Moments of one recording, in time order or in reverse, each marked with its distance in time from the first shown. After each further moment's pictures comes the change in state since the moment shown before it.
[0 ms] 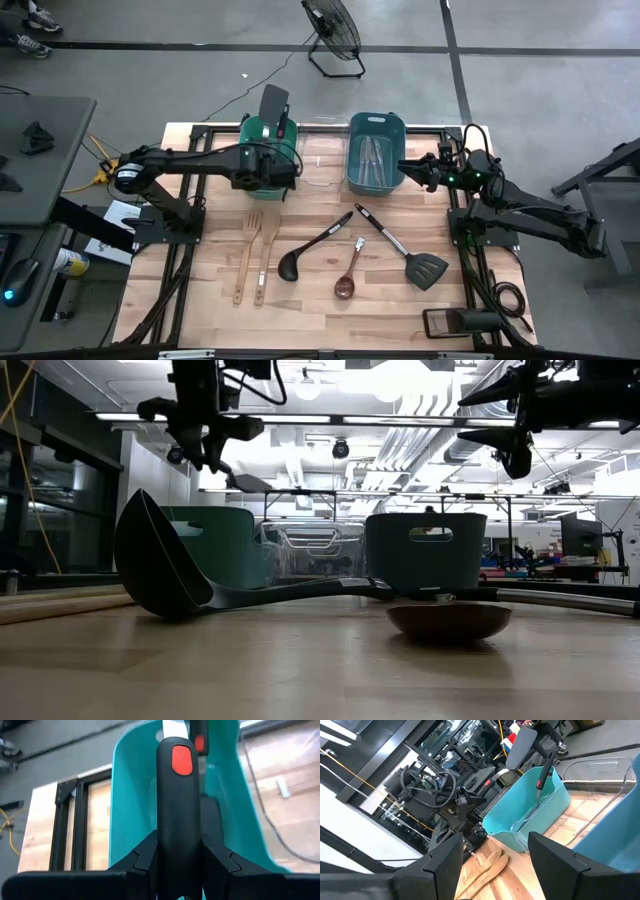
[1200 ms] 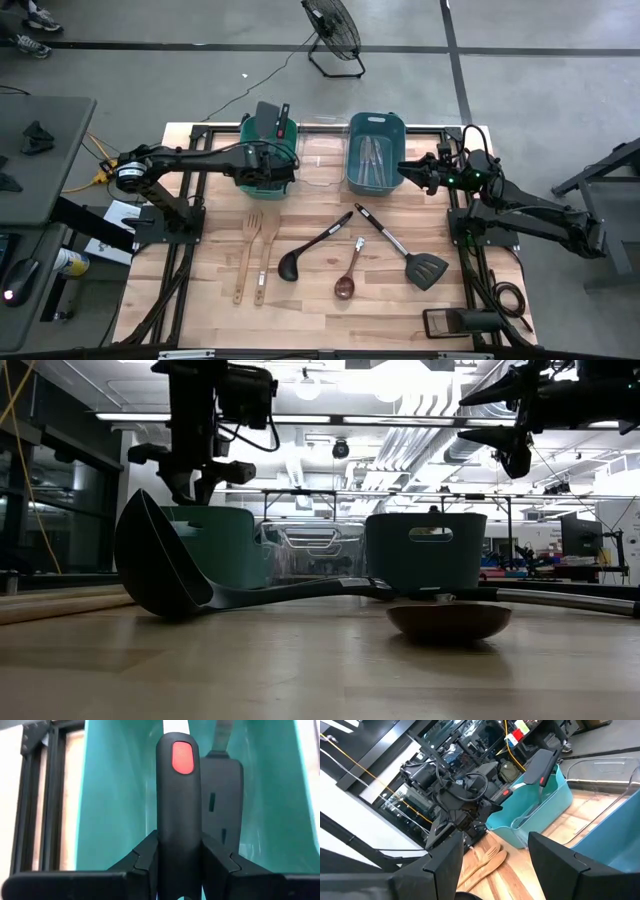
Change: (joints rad) left arm 0.114 0.001 -0.204 0.212 0.185 0.002; right arm 0.001 0.000 0.000 -0.011 -0.031 -0.052
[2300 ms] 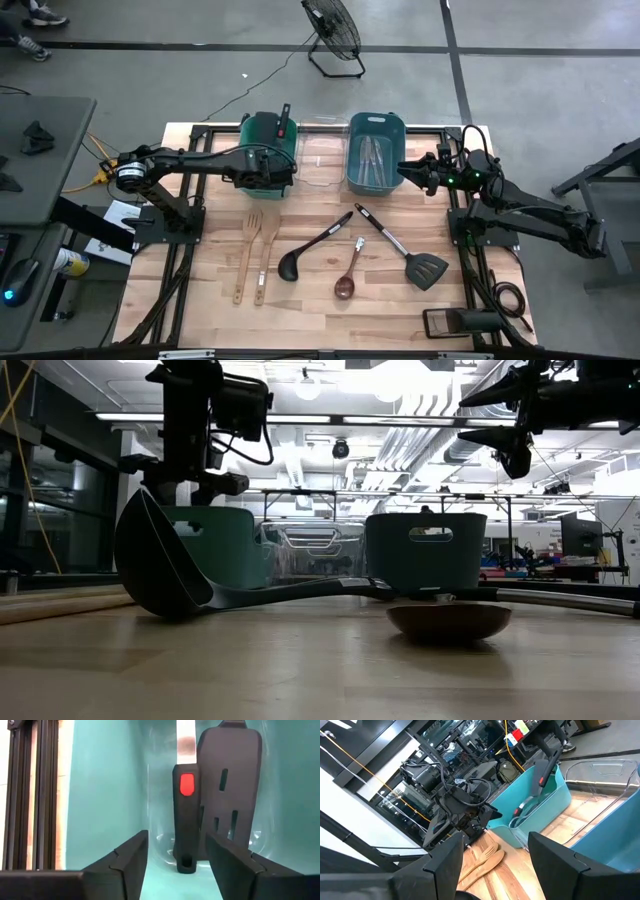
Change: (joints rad) left arm -0.002 0.000 -0.062 0.028 0.062 -0.024; right arm 0.000 0.000 0.000 -0.003 0.000 -0.023
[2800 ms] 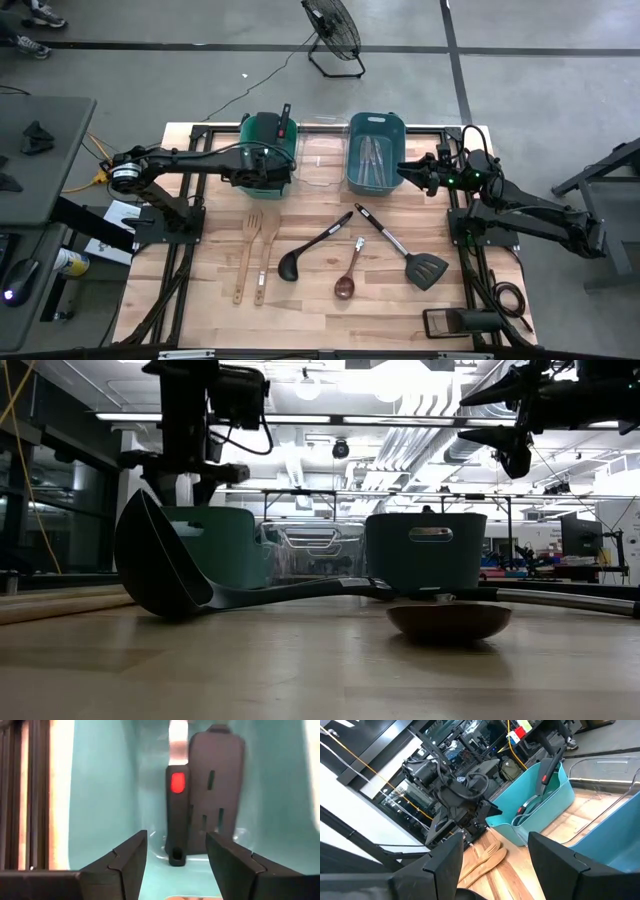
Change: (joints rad) left arm -0.001 -0.044 0.016 0.001 0.027 0.011; right arm 0.000 0.000 0.000 0.000 -0.021 0.003
